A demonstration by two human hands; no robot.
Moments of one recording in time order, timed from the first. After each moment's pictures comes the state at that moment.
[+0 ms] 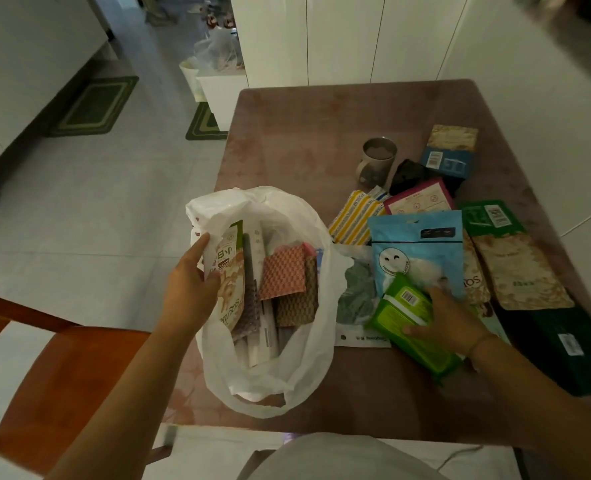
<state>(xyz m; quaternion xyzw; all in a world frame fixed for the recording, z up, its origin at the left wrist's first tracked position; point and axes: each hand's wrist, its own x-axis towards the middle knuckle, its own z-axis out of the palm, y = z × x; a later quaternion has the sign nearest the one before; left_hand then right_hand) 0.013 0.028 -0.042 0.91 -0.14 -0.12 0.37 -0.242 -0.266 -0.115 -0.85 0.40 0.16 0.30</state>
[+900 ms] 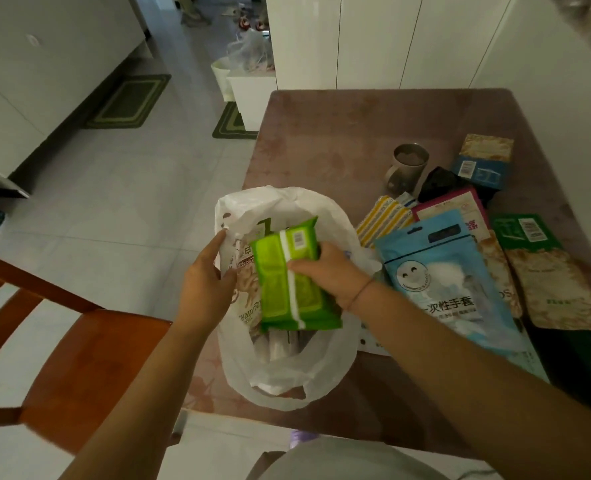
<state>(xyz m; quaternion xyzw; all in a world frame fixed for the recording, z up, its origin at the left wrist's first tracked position) 0.010 0.048 -0.034 0.90 -0.14 -0.09 0.39 -0.070 -0.132 -0.030 -0.66 0.30 0.07 0.68</state>
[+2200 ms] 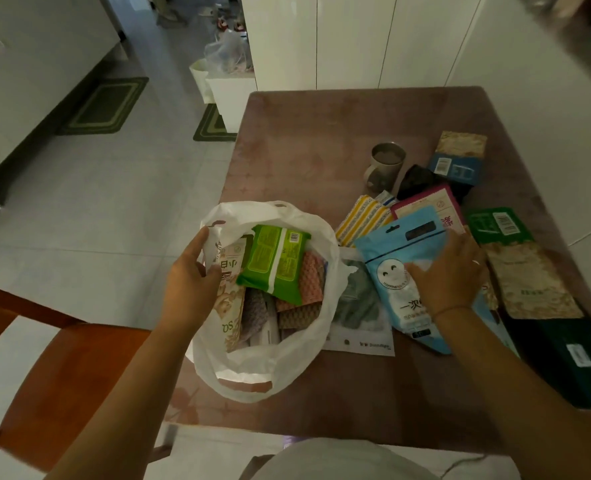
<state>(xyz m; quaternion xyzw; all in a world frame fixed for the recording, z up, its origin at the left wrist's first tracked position) 0.017 0.036 -0.033 0.89 -0.16 -0.09 0.41 -0.176 -0.260 -0.082 -0.83 0.53 -0.13 0.14</state>
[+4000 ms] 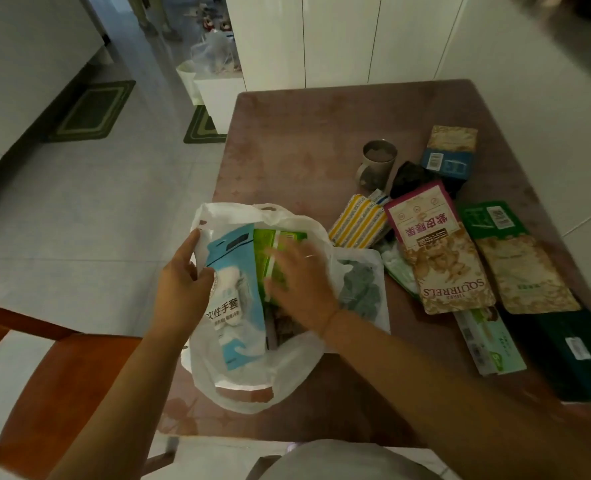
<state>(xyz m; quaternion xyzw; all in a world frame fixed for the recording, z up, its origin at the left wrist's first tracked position) 0.024 0.032 -0.035 0.88 -0.14 -0.13 0.44 -0.070 -0.132 -0.082 -0.94 0.14 -0.13 0.30</state>
